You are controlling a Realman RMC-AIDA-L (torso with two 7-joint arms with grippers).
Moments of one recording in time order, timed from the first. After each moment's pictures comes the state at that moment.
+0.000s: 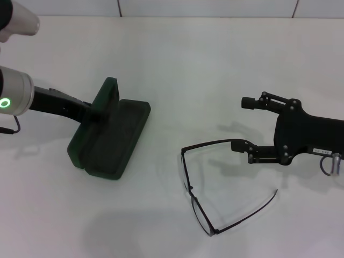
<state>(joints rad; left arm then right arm) -0.40 -2.08 1.10 1.31 2.42 1.40 -2.37 0.55 2.02 -1.09 -0.41 -1.50 -1.54 0.83</state>
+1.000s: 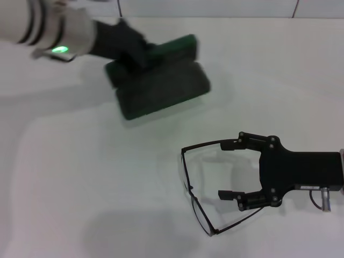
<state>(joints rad) -0.66 -2.09 1.12 1.15 2.31 1.26 -1.76 0.54 2.03 -1.27 -0.41 -1.50 -1.57 0.77</state>
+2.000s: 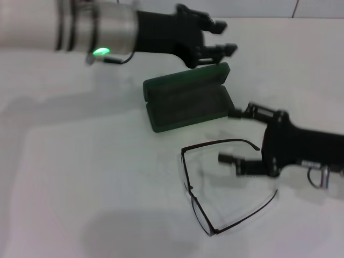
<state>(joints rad) -0.63 -2.09 1.19 1.00 1.77 1.25 -1.55 0.54 2.03 -1.28 -0.36 -1.30 -1.56 0.74</state>
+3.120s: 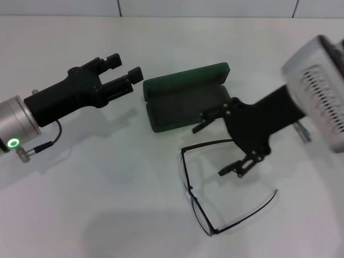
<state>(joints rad) -0.32 -2.09 0.92 0.60 1.40 1.43 -1.30 0.76 2.02 -1.49 -1.18 -2.06 -1.54 1.17</state>
